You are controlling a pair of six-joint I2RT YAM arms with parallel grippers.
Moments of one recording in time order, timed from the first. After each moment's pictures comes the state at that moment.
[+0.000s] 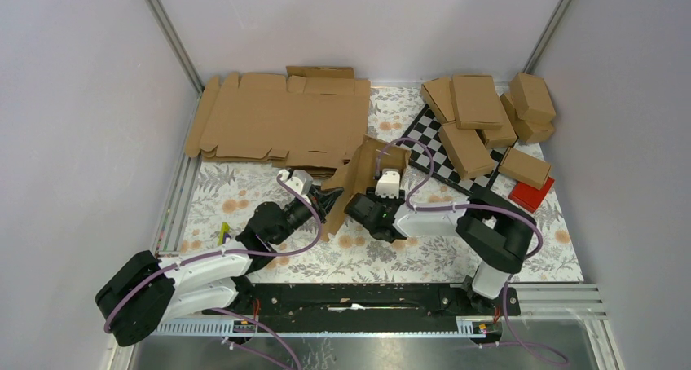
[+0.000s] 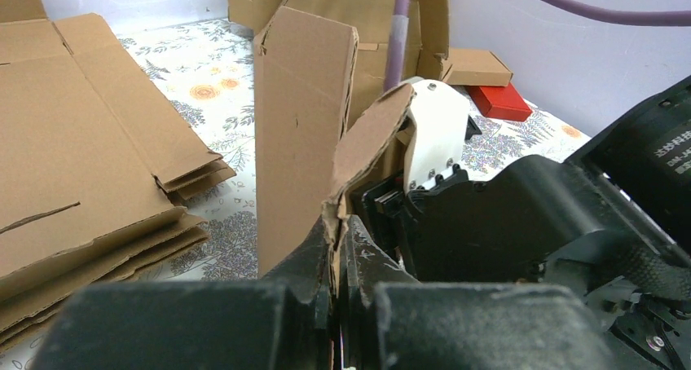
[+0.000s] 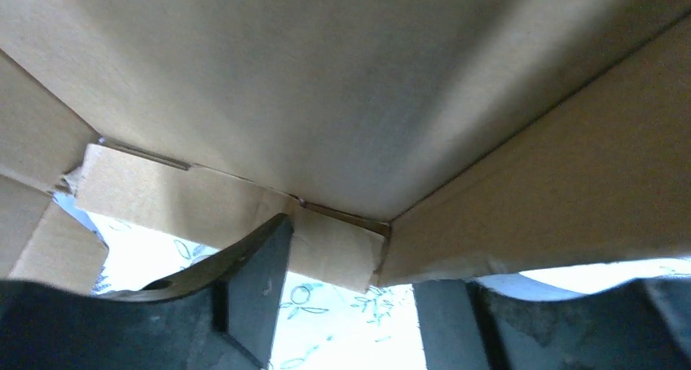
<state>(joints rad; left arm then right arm) -0.82 1.02 0.24 0.87 0.02 -0.24 1.04 1.71 0.84 -0.30 0.82 0.95</state>
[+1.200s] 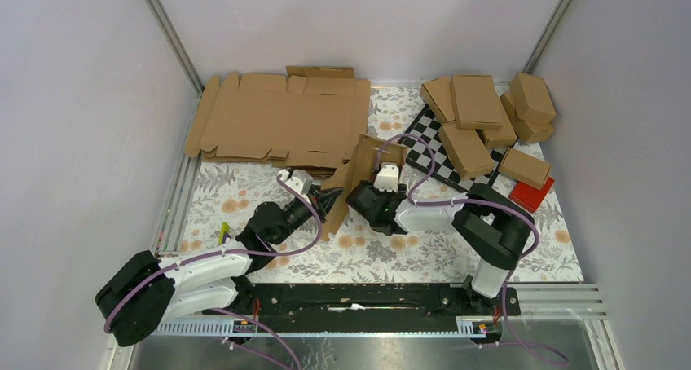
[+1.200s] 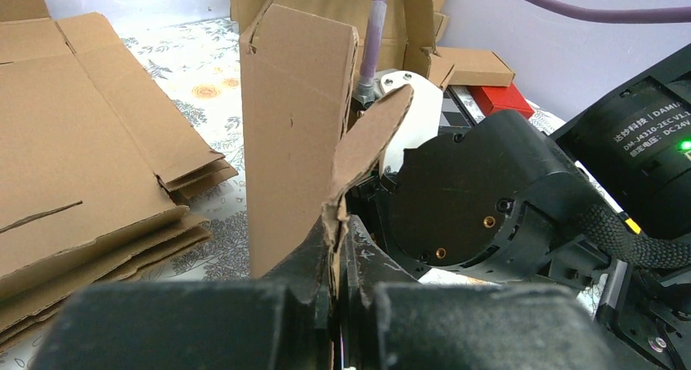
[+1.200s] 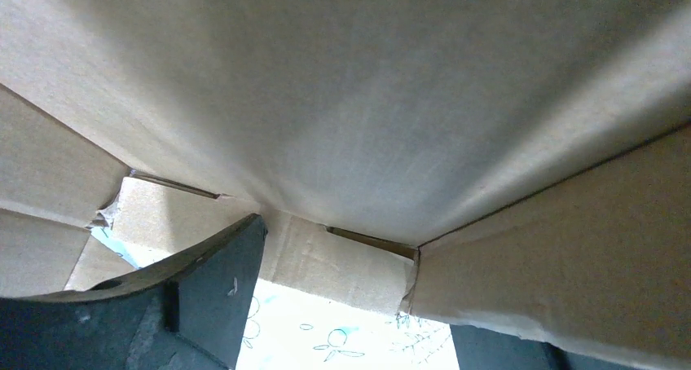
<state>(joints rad) -0.82 1.02 0.24 0.87 0.02 -0.24 0.98 1.75 0.86 -0.15 0.75 0.88</state>
